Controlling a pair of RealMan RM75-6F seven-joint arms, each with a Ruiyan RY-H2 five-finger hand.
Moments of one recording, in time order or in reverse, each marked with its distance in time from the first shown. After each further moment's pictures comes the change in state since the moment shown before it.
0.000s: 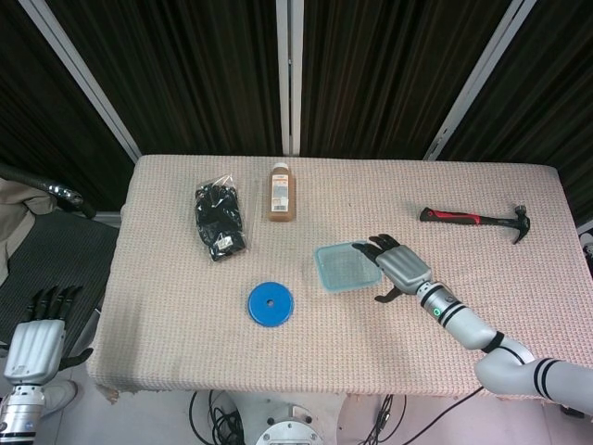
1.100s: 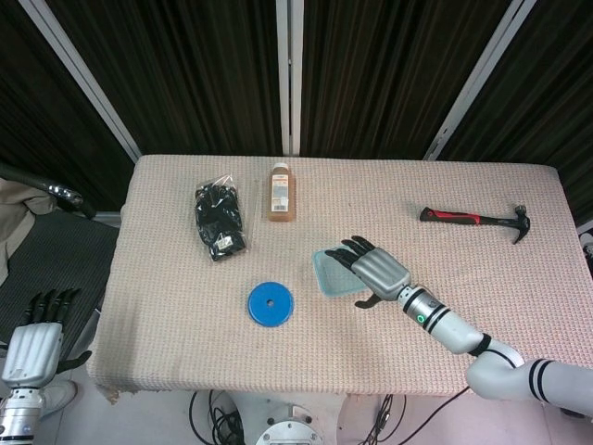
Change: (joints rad) left arm 0.014 -0.010 0.007 0.030 0.010 0.010 -0.040; right arm 0.036 0.016 0.044 -0.133 -0.042 0.025 -0.115
